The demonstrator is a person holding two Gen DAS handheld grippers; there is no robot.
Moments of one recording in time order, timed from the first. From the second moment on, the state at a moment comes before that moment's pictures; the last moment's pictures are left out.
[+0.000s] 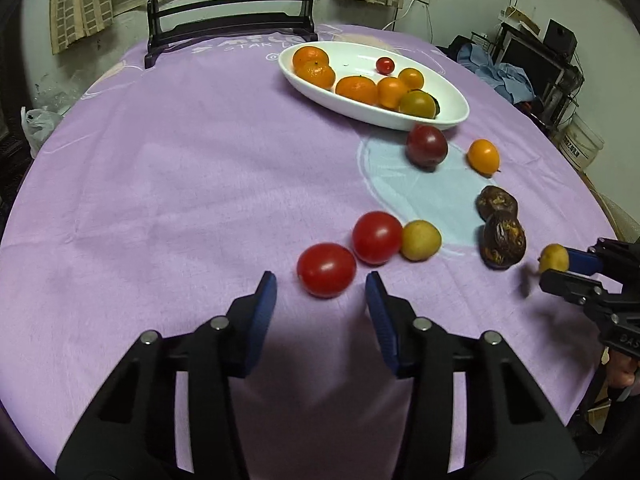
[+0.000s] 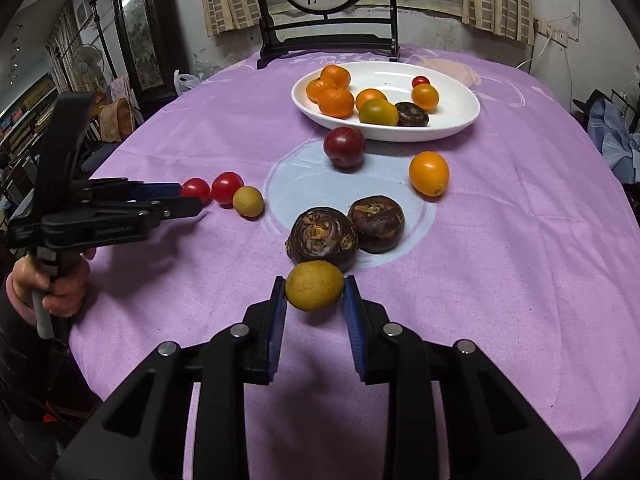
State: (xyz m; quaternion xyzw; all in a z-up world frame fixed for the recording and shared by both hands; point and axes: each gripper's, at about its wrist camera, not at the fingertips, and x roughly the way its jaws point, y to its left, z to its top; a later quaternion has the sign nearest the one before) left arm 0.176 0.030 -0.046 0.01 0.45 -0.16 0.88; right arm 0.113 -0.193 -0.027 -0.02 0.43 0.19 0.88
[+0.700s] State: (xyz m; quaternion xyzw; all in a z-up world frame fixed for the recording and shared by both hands) left arm 0.182 0.008 -0.048 0.07 0.45 -0.14 0.88; right arm 0.118 -0.208 -0.020 0.00 0.42 0.20 0.89
